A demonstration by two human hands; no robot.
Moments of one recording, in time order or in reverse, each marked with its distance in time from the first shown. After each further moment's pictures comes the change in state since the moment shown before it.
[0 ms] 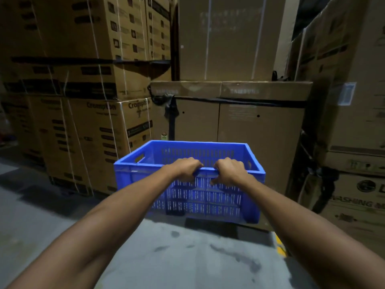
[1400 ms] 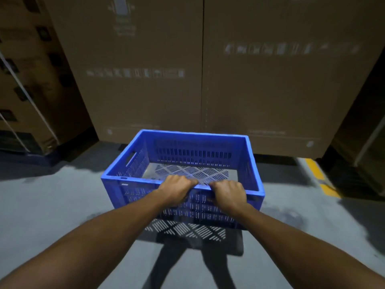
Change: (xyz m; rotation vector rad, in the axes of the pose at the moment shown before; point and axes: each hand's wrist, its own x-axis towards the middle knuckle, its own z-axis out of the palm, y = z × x) left_hand 0.491 -0.138 0.921 0.094 0.040 0.172; right_hand 0.281 0.159 0.981 0.026 0.001 0.077
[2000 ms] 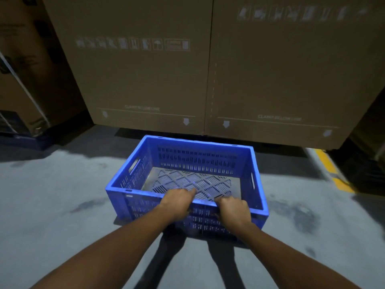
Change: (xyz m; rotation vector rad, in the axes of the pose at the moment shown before) left_hand 0.012 0.009 0.113 -0.041 -0.168 -0.134; right_hand -0.010 0.011 0.115 0.020 -0.144 0.066
